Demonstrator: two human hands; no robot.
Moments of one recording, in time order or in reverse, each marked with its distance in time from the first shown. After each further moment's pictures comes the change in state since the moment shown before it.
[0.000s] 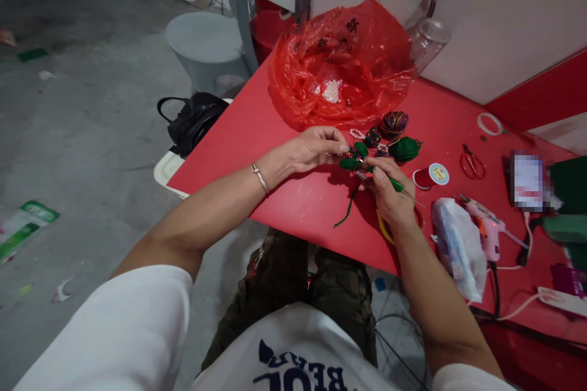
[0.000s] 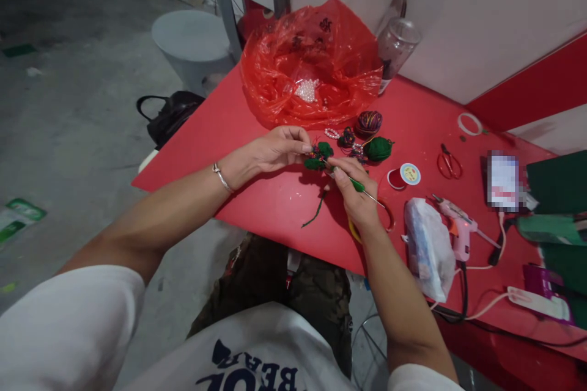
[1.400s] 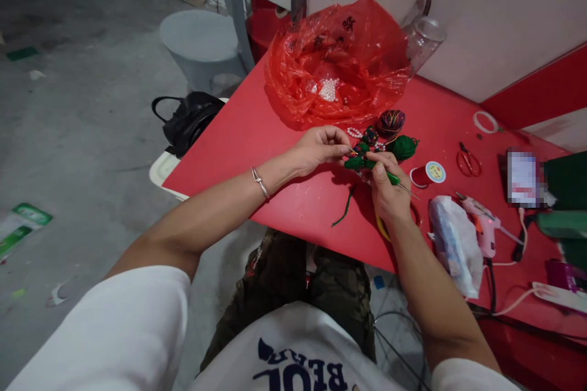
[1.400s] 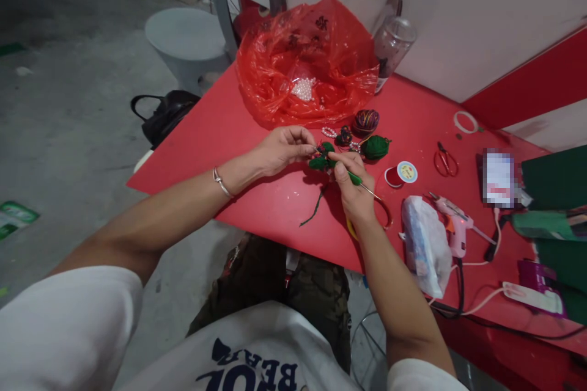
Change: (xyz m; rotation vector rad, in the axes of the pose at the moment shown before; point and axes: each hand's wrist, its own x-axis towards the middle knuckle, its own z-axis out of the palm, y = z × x) left_hand 0.000 -0.010 0.015 0.101 0.087 0.121; right_hand 0.003 0.005 0.004 -0.005 0.064 0.056
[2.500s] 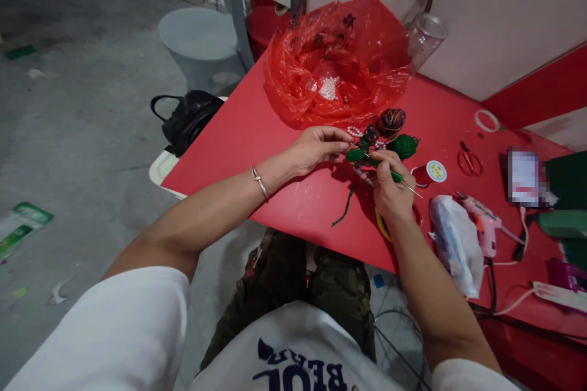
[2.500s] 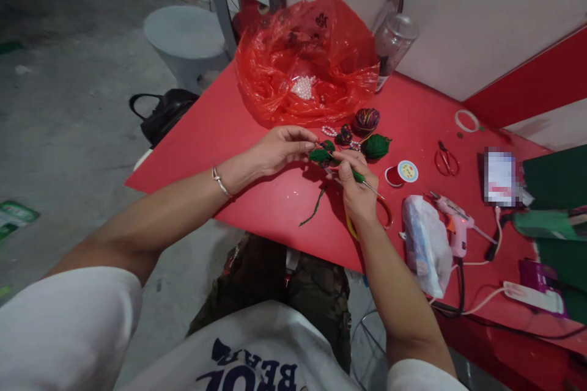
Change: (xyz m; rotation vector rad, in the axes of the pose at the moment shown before) left_hand 0.001 -0.004 -0.004 -0.042 0.058 -0.061; right_hand 0.000 -0.005 0.003 0.173 0.061 0.019
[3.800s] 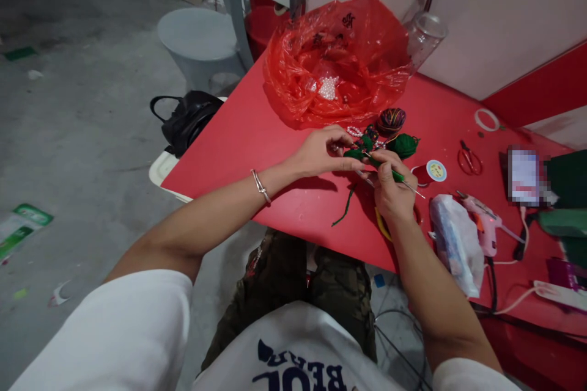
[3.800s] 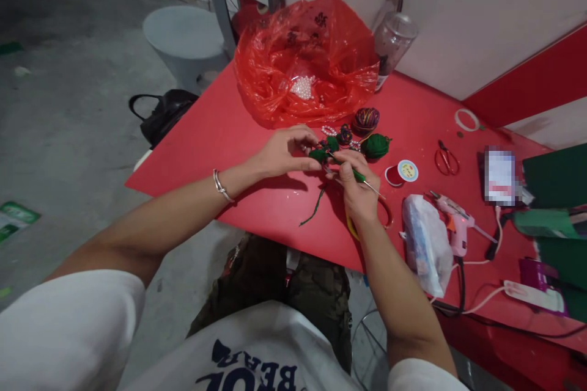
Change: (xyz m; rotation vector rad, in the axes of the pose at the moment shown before) left_hand -0.007 0.005 0.003 0.591 -0.070 0.389; right_hand -0.001 0.002 -0.001 -0.034 0.021 -0.003
